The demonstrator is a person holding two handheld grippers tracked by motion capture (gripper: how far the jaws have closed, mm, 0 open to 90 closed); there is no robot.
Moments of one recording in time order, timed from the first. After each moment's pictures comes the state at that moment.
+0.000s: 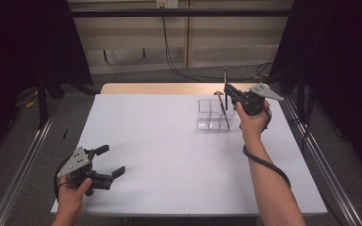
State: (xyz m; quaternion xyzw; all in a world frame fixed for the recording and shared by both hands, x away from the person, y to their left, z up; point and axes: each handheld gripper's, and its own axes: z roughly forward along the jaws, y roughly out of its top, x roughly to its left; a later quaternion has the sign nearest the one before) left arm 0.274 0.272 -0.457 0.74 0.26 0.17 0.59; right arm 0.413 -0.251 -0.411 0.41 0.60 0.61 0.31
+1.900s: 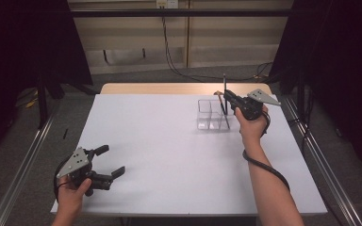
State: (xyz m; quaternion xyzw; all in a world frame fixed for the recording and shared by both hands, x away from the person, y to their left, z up) left arm 0.273 0.272 -0.457 0.74 0.26 0.17 0.59; right arm 0.410 -0.253 -0.430 0.41 0.62 0.60 0.31
